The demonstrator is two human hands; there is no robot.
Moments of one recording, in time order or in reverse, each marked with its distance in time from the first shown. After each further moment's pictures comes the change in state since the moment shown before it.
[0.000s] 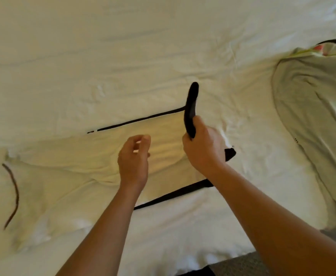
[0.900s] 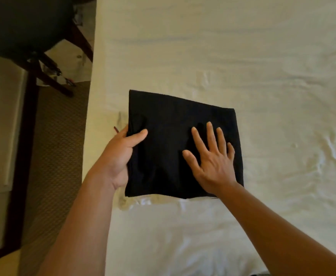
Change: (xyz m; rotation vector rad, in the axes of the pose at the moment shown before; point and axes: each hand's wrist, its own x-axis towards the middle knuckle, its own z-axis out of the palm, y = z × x) left_hand 0.033 0.000 -0.299 -0.466 -0.266 -0.270; right_hand -0.084 -0.139 0.187 -0.329 -0.264 -0.317
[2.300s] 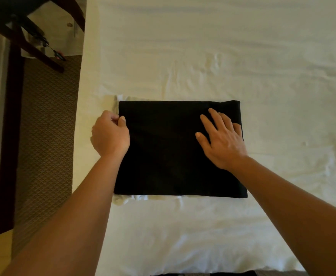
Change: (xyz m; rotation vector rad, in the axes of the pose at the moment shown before) left_hand 0.093 -0.042 -0.051 0.981 0.843 0.211; right_hand 0.059 0.030 0.001 -0.208 -0.088 -0.083
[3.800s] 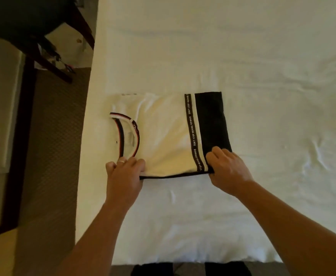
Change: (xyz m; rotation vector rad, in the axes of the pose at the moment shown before) left_hand -0.104 -0.040 -0.032 0.486 -0.299 0.653; right_hand -0.069 0.031 -0.007 -0.030 0.069 -0.246
